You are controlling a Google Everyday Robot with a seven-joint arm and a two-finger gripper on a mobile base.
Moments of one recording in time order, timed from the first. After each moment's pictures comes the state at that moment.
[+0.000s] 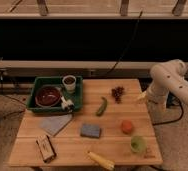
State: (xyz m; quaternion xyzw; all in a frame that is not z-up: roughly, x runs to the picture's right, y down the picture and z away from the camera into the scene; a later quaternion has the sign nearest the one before) arm 0.316 0.105 0.759 -0.29 -0.15 -0.49 0.81
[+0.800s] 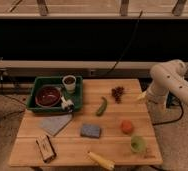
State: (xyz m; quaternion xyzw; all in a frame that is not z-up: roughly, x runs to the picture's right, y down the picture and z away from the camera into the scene) arm 0.315 0.105 0.759 -0.29 -0.15 -0.49 0.81
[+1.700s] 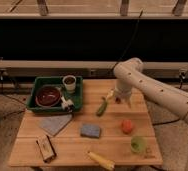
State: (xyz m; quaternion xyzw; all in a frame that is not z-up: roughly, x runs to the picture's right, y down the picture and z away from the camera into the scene) arm 0.141 0.094 0.821 -0.27 -0.22 -0.55 0.76
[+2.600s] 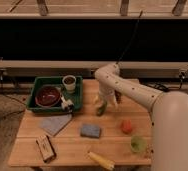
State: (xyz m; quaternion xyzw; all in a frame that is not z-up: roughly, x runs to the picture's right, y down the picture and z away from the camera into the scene) arm 0.085 0.120 0.897 -0.31 -0.24 -0.58 0.72
